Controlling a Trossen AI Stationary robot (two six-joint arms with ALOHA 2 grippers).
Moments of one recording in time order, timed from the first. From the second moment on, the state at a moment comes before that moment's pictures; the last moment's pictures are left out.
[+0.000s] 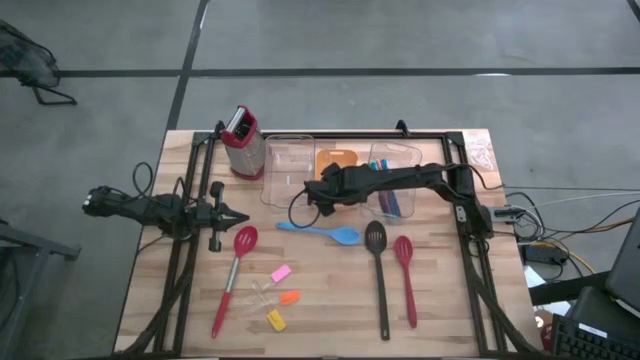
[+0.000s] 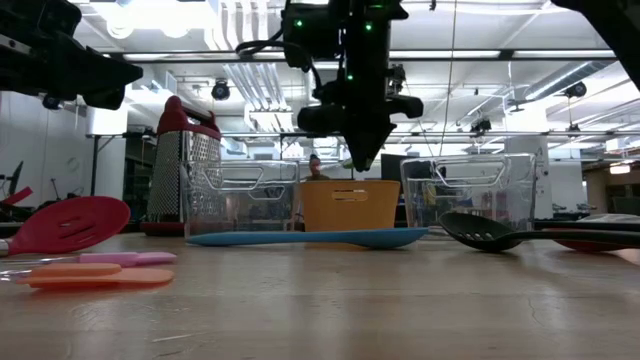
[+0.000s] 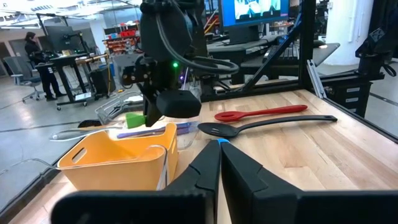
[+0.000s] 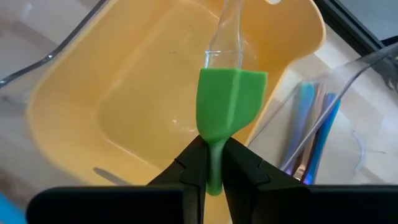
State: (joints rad) left arm -0.24 0.07 0.11 -0.11 -0.26 0.13; right arm -0.06 2.10 1.81 -1.20 0.52 0.90
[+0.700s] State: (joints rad) left arm -0.24 0.07 0.11 -0.11 -0.26 0.13; right arm -0.06 2.11 1.81 -1.19 0.52 0.84
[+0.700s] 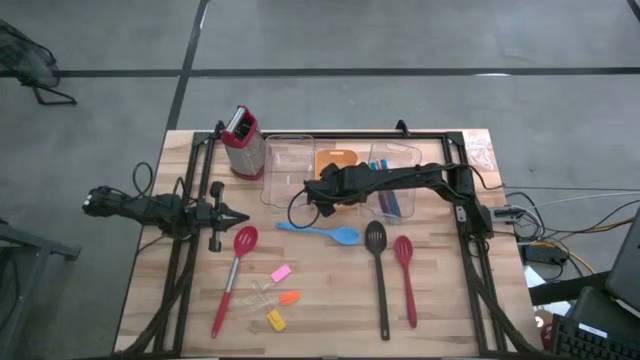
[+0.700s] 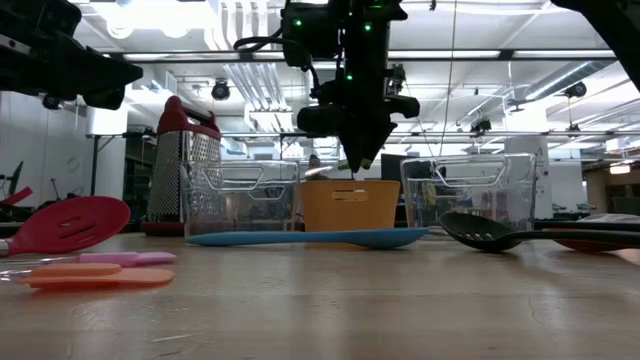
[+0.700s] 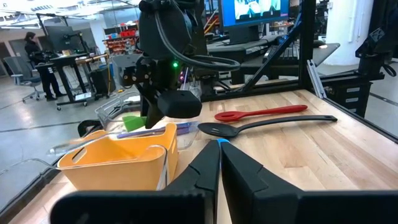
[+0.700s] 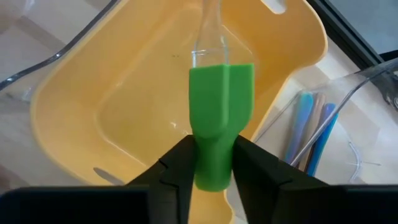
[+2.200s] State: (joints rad) left arm -0.24 0.07 0.11 -0.11 -0.26 0.13; right arm 0.29 2.09 1.75 -1.08 0.49 0.52
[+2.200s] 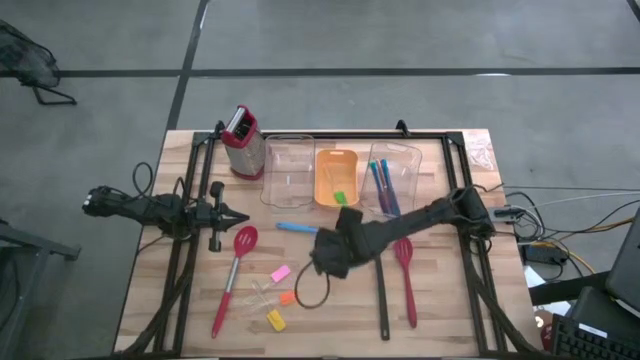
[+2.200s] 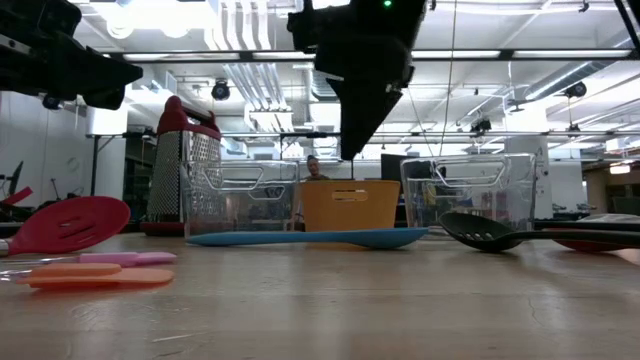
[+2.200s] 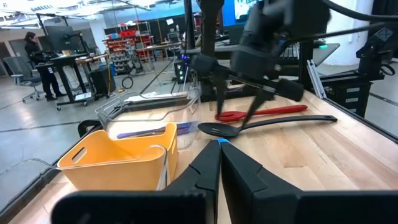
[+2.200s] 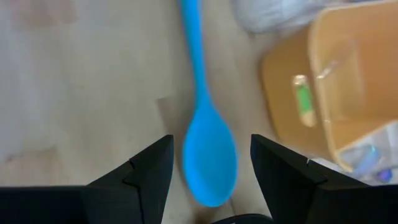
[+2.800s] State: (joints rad) left arm -0.24 0.07 0.11 -0.11 -0.26 0.13; right arm 0.32 2.09 1.46 -0.84 0.50 0.45
